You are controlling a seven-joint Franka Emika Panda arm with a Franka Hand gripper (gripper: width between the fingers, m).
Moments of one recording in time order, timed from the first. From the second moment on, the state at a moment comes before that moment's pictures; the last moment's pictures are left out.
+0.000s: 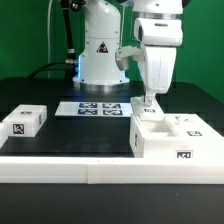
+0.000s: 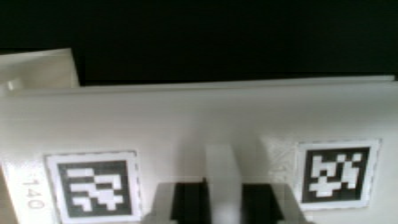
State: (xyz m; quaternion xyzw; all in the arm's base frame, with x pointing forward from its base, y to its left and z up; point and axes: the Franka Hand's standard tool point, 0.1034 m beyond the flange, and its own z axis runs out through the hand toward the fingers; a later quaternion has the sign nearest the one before) arm 0.459 0.067 0.060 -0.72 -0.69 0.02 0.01
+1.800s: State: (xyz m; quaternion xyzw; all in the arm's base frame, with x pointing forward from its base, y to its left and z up) arm 0.524 0.065 0.060 -0.70 -0.71 0.00 0.00
